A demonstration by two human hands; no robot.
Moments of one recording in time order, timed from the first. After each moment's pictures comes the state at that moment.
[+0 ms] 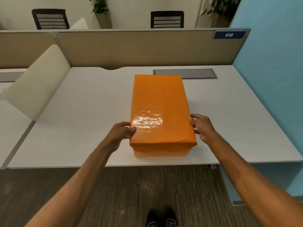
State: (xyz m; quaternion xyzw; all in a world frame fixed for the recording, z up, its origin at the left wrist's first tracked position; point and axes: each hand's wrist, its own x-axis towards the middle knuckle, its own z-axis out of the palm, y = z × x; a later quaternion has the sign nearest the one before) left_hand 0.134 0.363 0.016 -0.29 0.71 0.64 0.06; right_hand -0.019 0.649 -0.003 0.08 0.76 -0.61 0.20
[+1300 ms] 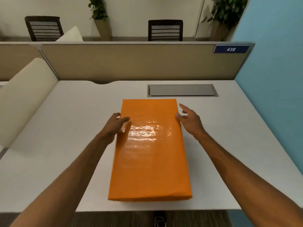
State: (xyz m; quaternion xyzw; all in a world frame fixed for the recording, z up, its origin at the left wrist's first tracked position) left_hand -0.052 0.320 0.018 -0.33 0.72 0.61 -0.01; right_hand -0.182 0.596 0.009 -0.11 0.87 -0.46 0.09
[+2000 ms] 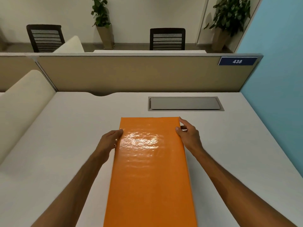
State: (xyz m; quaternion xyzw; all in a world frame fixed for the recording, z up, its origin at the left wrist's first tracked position) left_hand -0.090 0.286 -0.009 -0.34 0.69 0.63 -0.04; right_hand -0.230 0.567 -0.012 -0.11 0.85 -0.50 0.08
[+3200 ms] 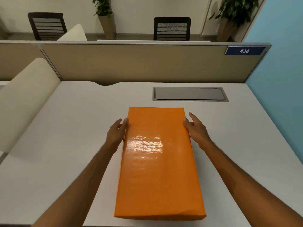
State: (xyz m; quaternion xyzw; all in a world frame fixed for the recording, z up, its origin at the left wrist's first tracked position) left_hand -0.066 0.300 -0.009 -0.34 0.73 0.59 -0.06; right_hand -0.203 0.579 -0.005 -0.05 0.87 -0.46 0.17
